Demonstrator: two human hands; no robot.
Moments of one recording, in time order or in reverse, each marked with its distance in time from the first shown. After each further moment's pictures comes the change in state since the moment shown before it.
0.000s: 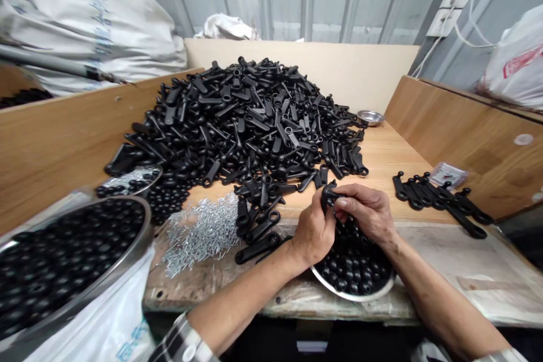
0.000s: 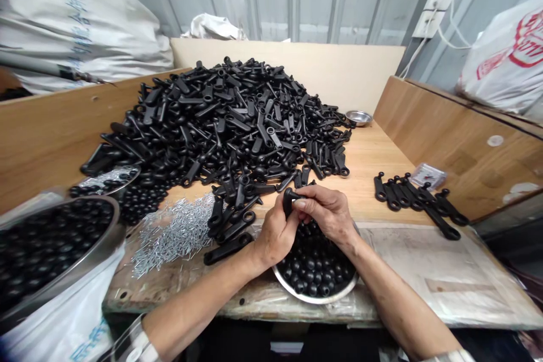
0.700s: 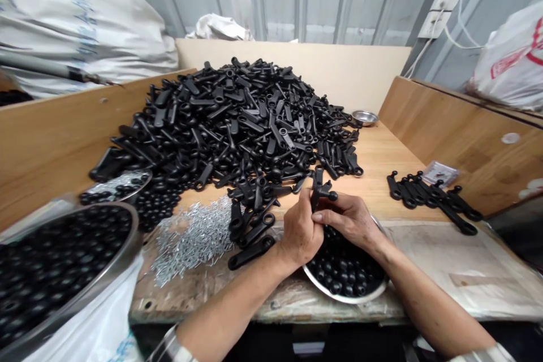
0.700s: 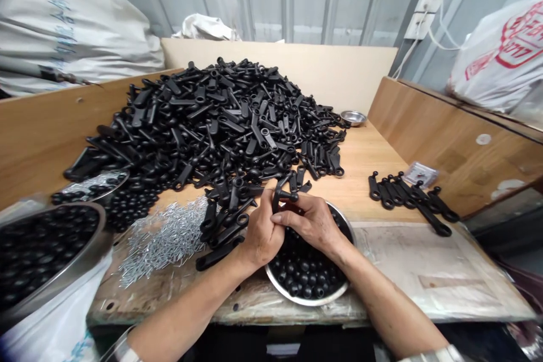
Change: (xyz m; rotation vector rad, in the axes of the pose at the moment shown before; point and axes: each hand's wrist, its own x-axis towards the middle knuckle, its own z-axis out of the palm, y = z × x) left_hand 0.003 -0.011 -0.010 0.265 0.171 0.290; right_hand 0.002 0.003 0.012 -0.178 -0.162 0.009
